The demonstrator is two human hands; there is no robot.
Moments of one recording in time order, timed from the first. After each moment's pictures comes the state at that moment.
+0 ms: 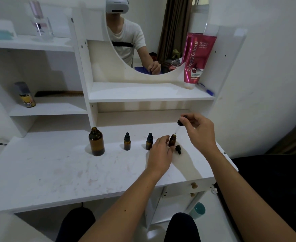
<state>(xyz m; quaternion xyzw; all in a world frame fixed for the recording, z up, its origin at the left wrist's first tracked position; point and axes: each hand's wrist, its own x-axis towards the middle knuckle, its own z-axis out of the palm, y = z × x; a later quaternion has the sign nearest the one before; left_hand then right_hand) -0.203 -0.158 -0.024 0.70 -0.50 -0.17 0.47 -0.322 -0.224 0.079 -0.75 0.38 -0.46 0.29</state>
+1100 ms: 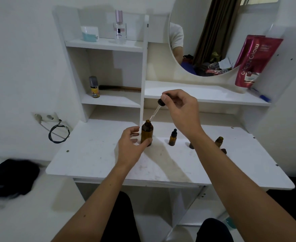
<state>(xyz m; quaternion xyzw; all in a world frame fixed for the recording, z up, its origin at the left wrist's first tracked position) -0.026 0.004 -0.009 0.72 -0.30 -0.13 0.61 -0.143 -0.123 0.121 -0.77 0.19 -0.47 0.39</state>
